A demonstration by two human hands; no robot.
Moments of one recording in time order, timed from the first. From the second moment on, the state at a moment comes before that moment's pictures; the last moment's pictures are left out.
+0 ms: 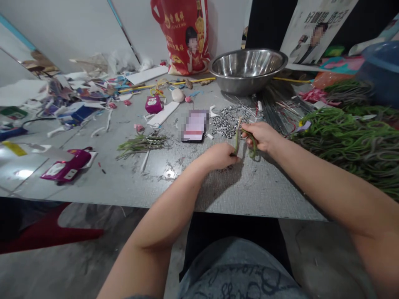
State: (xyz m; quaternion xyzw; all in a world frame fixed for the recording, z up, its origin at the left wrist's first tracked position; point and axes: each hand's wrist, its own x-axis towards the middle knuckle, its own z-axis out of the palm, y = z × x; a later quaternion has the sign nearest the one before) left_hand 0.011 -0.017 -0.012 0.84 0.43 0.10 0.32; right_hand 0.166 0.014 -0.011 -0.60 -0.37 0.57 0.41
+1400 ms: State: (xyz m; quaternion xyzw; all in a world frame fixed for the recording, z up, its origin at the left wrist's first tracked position) left_hand 0.008 -0.017 -0.012 0.90 0.43 -0.01 0.07; right_hand 0.203 -0.024 -0.052 -0.34 -0.92 0.03 0.21
